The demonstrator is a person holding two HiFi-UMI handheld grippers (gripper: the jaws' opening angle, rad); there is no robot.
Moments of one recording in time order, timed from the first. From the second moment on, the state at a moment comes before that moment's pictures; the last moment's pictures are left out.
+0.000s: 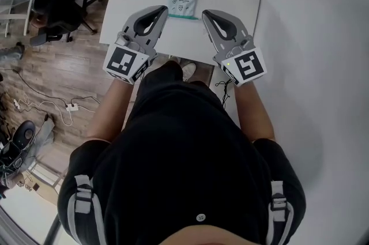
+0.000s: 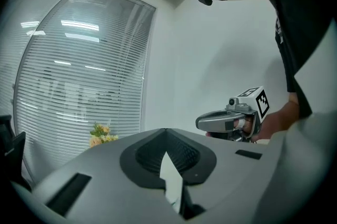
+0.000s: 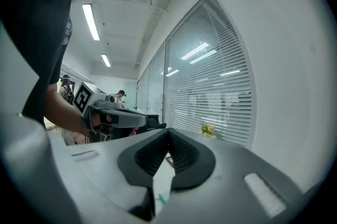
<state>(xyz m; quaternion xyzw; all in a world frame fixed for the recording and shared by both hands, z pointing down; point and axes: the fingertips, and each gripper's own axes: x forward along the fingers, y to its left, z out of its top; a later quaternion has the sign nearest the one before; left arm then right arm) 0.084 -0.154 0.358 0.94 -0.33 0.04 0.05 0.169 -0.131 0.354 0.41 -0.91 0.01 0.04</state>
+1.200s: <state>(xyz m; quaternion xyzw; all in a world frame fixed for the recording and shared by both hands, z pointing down) 0.074 -0.146 0.343 0.93 -0.36 0.02 0.03 0.171 -0.123 0.334 0.42 -0.91 0.00 0.01</state>
